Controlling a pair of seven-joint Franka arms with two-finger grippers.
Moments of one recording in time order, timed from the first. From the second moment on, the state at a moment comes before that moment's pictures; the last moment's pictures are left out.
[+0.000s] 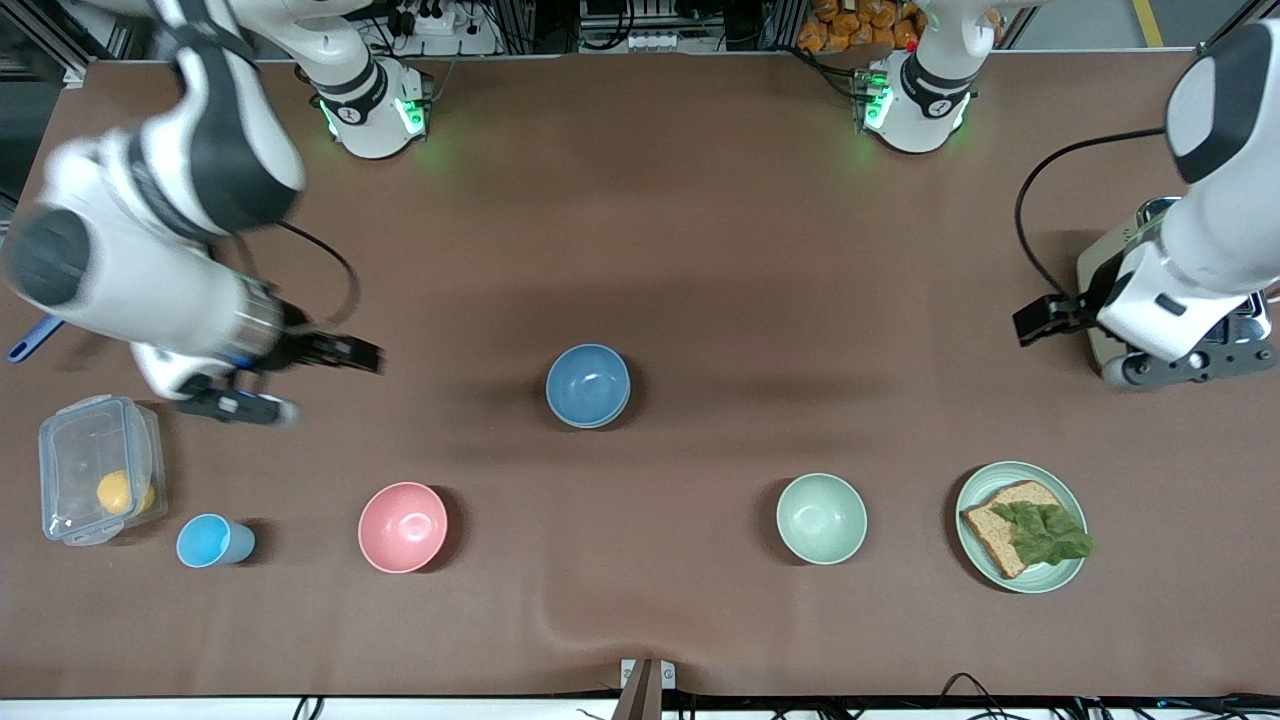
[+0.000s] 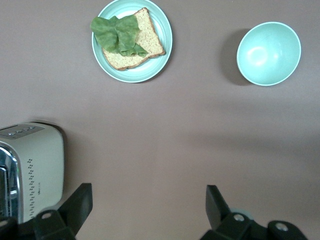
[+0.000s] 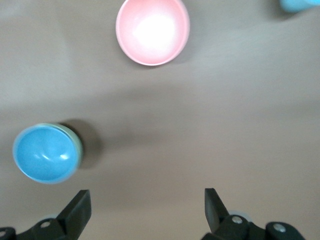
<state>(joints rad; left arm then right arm) 0.08 0.16 -0.23 -1.54 0.09 1.65 -0.24 0.11 0.22 0.08 -1.57 0.08 1.71 0.27</state>
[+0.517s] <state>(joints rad) 0.04 0.13 -0.22 -1.50 0.09 1.59 -0.23 0.03 0.03 0.00 -1.58 0.01 1.59 -0.06</state>
